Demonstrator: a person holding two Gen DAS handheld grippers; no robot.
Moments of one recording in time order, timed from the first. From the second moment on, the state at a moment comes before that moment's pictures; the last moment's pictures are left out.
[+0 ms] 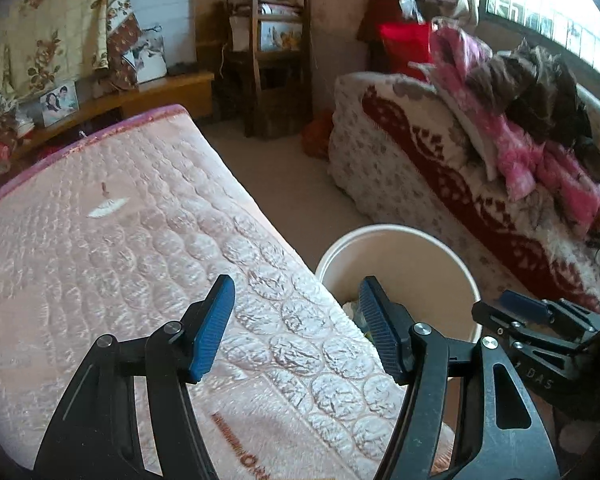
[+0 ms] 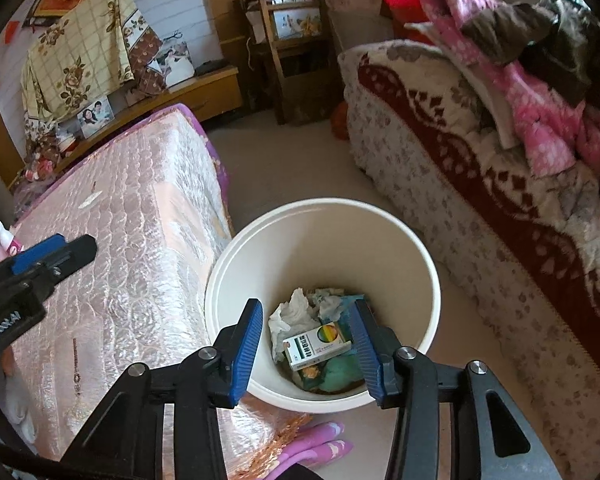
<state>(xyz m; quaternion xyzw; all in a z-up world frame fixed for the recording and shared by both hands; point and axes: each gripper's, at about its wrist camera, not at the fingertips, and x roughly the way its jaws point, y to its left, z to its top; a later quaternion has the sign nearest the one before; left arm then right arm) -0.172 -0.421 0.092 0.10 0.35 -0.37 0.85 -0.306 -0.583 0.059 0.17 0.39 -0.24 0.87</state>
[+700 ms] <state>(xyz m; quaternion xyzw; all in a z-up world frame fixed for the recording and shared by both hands) -0.214 -0.334 0.167 0.06 0.25 -0.38 0.89 -0.352 -0.501 0.170 0.10 0.25 -0.29 0.92</state>
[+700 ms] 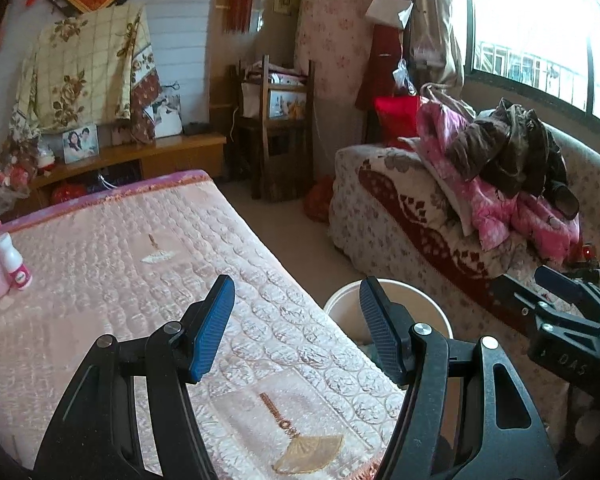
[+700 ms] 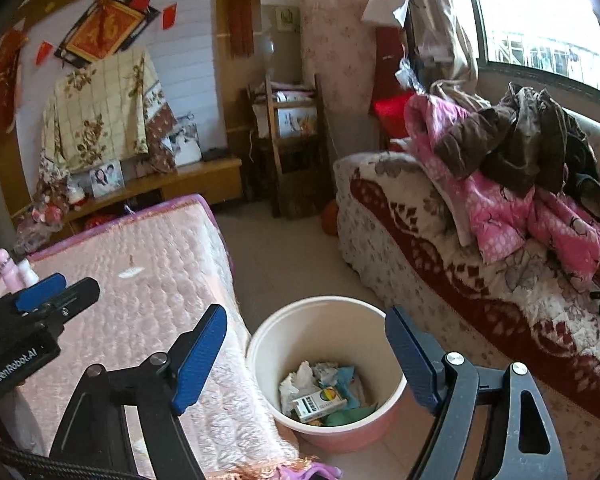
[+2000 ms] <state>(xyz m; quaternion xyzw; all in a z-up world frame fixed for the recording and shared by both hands) -0.224 -0.312 0.172 0.05 0.24 -0.37 0.90 -0.376 -0.479 0.190 0.10 0.21 -0.29 0.93</state>
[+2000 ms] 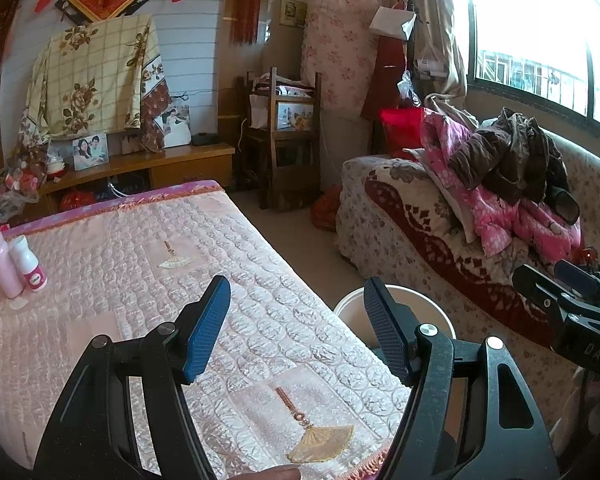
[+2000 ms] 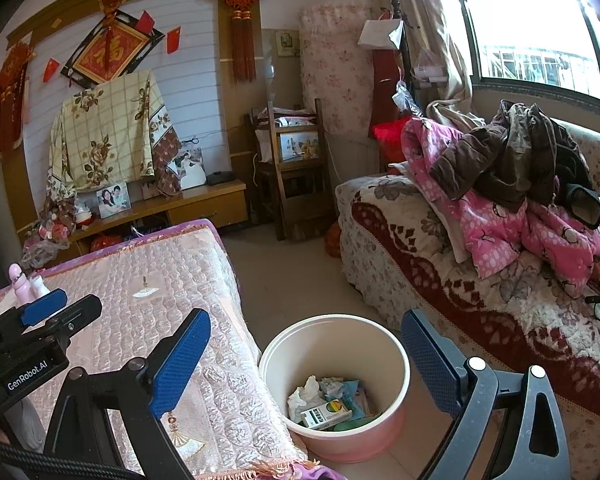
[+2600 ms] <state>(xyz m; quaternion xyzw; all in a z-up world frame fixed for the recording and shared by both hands) -0.223 -0.310 0.169 0.05 0.24 -0.37 0.90 -0.375 -0.481 0.183 0.10 0.21 -0.29 0.93</state>
